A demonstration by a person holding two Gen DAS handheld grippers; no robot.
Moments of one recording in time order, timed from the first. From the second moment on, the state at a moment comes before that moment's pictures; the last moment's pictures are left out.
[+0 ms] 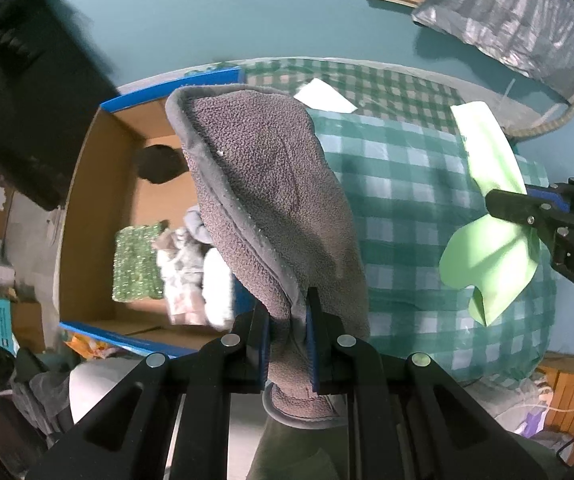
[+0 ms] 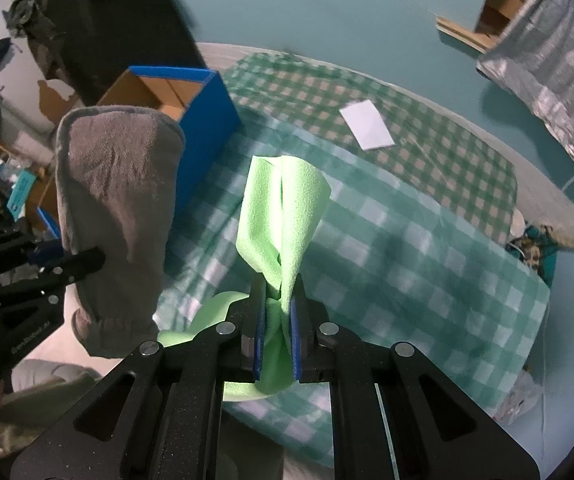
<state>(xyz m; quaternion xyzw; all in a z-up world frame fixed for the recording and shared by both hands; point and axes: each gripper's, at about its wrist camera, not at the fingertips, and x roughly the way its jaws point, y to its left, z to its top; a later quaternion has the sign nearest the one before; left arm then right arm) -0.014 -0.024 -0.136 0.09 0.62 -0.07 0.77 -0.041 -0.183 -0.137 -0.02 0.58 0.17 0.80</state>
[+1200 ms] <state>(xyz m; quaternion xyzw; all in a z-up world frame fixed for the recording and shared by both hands) 0.040 0.135 -0.135 0.05 0.62 0.02 0.79 0.059 0.022 -0.142 -0.09 0.57 0.26 0.77</state>
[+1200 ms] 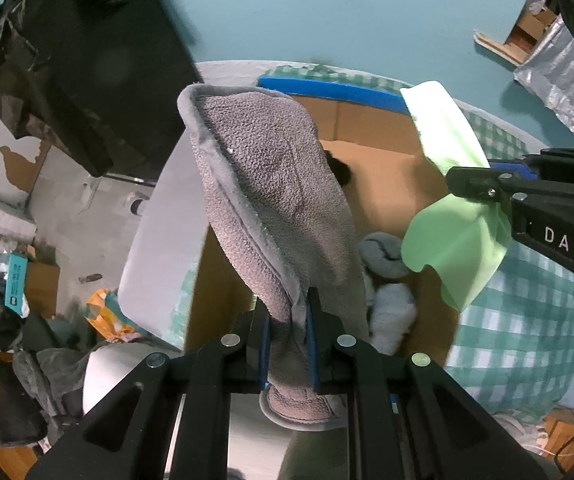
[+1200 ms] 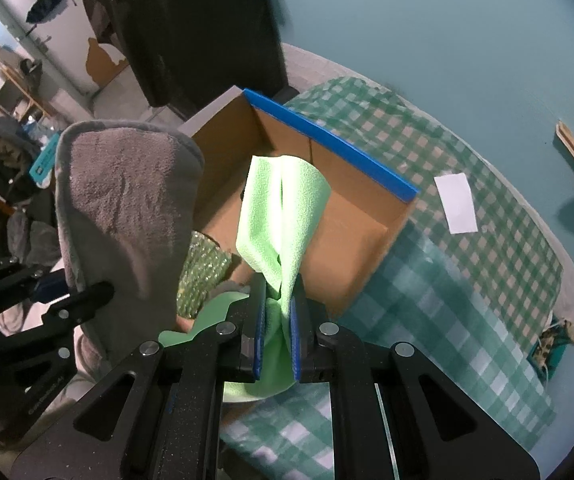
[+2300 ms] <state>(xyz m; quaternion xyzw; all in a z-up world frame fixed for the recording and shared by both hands) 0.037 0.144 -0.116 0.08 0.58 0.03 0.81 0.053 0.031 -0.122 -0.08 0.55 0.22 0.80</state>
